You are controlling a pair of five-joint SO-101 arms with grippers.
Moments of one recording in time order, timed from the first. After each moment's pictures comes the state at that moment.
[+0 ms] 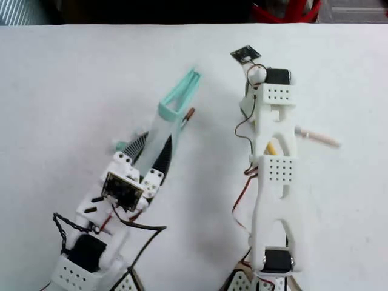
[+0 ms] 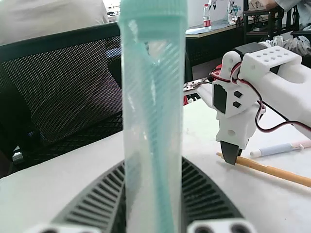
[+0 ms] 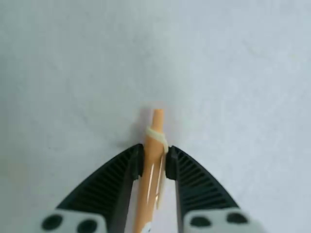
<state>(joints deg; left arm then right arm) 21.1 -103.5 91.4 26.2 -10.8 -0.5 73.7 -87.5 98.2 33.8</state>
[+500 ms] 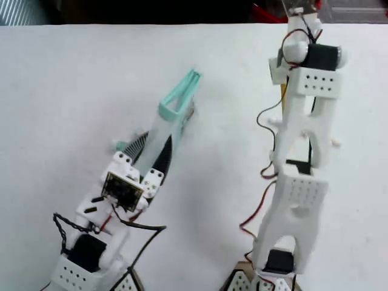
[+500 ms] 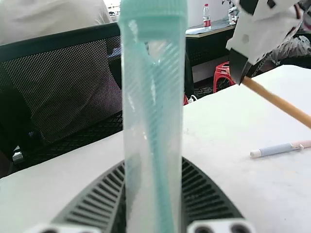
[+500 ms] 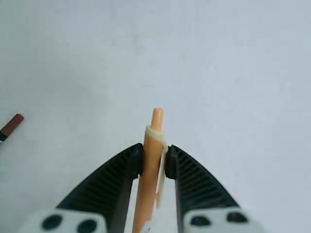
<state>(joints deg) 21.1 -103.5 91.4 26.2 -10.8 4.3 37.1 -69.6 98.5 18.7</state>
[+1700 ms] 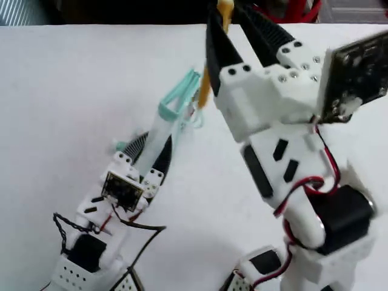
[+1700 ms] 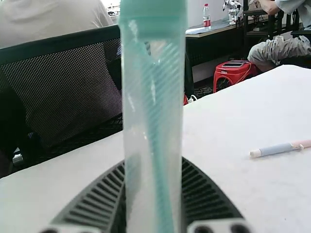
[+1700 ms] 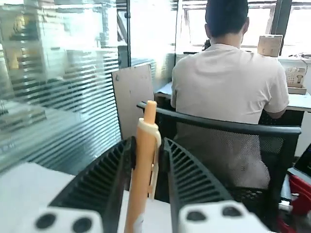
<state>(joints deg) 21.1 -103.5 91.4 26.2 -10.8 -26.9 -33.0 -23.3 56.6 -1.9</state>
